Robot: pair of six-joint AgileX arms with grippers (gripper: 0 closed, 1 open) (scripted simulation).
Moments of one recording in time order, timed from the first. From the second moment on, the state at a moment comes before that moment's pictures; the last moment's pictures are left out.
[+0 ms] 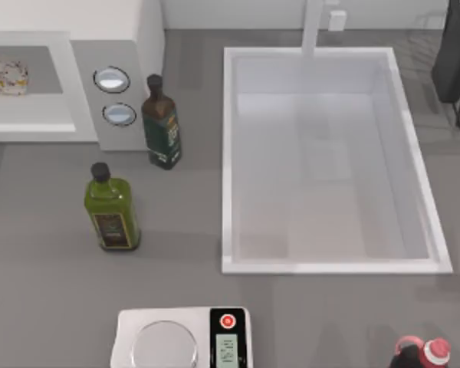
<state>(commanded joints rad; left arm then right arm) 1.04 1.72 1.34 -0.75 0.67 0.91 0.00 0.00 0.00 0.00 0.00 0.00</state>
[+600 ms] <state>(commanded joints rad) 1.04 1.80 1.13 -0.43 0.67 0.91 0.00 0.00 0.00 0.00 0.00 0.00</state>
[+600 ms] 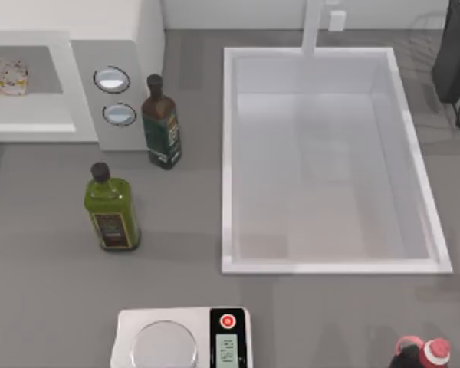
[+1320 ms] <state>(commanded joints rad) 0.96 1.73 0.96 -0.29 0.64 0.84 0.00 0.00 0.00 0.00 0.00 0.00</state>
